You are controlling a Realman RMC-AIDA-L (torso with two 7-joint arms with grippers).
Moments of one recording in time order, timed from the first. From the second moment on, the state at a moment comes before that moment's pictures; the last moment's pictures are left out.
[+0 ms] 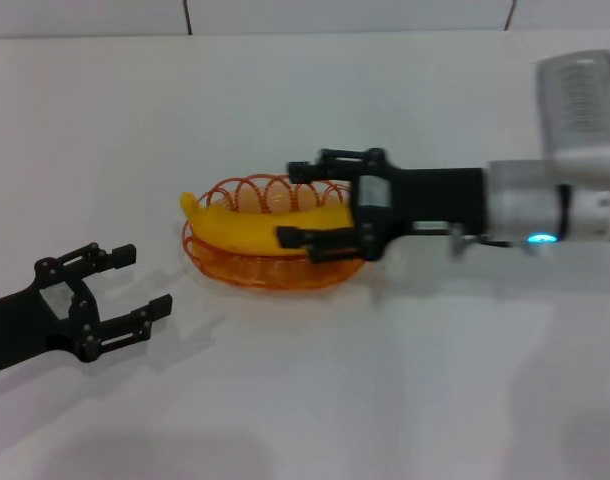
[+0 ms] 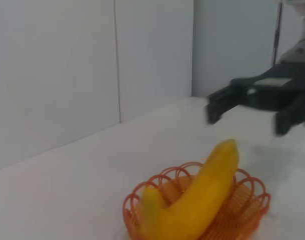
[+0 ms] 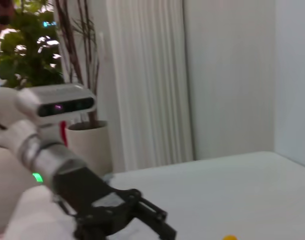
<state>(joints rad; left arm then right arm) -0.25 -2.04 1.02 0.62 1.61 1.42 -0.98 0.75 2.03 -0.57 -0.20 -2.04 -1.50 0.94</state>
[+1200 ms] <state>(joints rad) -0.24 -2.04 1.02 0.62 1.62 1.42 -0.97 0.40 2.02 -0.56 -0.47 -2.03 -1.49 0.88</state>
